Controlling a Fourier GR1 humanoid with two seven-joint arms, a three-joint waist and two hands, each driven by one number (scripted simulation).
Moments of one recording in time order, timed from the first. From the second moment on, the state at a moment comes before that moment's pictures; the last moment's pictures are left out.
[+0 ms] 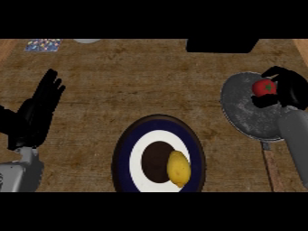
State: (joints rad) left arm -0.17 0.20 0.05 -1.60 0.13 0.09 0.25; right arm -0.60 -0.37 -0.10 -0.77 0.87 -0.33 0.22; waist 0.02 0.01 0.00
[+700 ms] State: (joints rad) left arm -0.16 0.20 0.08 -1.58 0.14 0.08 0.23; right arm -0.60 -0.38 -0.36 -0.61 0.55 -0.35 -0.18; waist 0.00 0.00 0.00
